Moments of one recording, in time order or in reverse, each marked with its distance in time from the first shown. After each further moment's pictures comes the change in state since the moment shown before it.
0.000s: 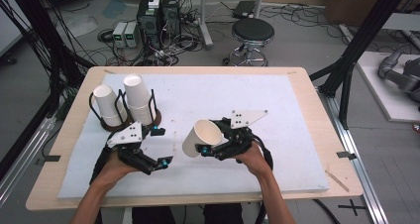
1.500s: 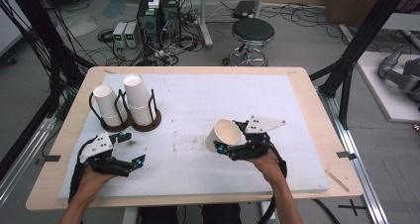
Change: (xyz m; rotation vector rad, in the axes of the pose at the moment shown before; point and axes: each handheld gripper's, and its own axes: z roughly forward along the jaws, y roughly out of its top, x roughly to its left) left arm 0.014 -0.059 -0.050 0.000 0.264 -0.076; right arm 0.004 -0.020 -0.036 0.076 -0.297 0.013
